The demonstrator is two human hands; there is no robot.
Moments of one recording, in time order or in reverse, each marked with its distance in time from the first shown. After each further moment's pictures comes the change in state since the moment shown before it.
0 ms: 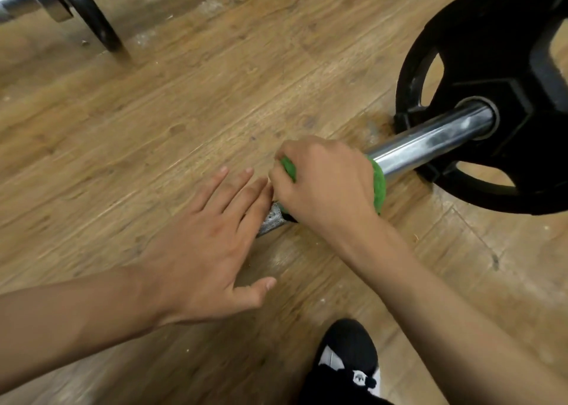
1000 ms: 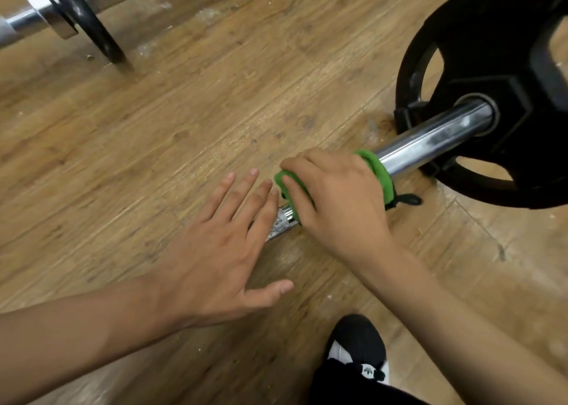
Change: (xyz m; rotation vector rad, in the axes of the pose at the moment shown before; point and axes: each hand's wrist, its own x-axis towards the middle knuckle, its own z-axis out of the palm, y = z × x) left_hand -0.003 0.010 0.002 0.017 -0.001 -0.003; right_hand -0.029 0.022 0.018 0.032 0.126 -0.120
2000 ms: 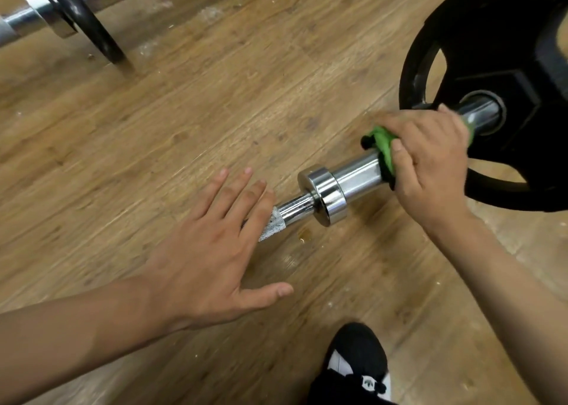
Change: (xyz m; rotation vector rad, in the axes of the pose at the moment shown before) left_hand 0.005 -0.008 -0.002 -0.009 -0.033 -0.045; right_hand 0.003 0.122 -0.013 0.000 0.194 0.034
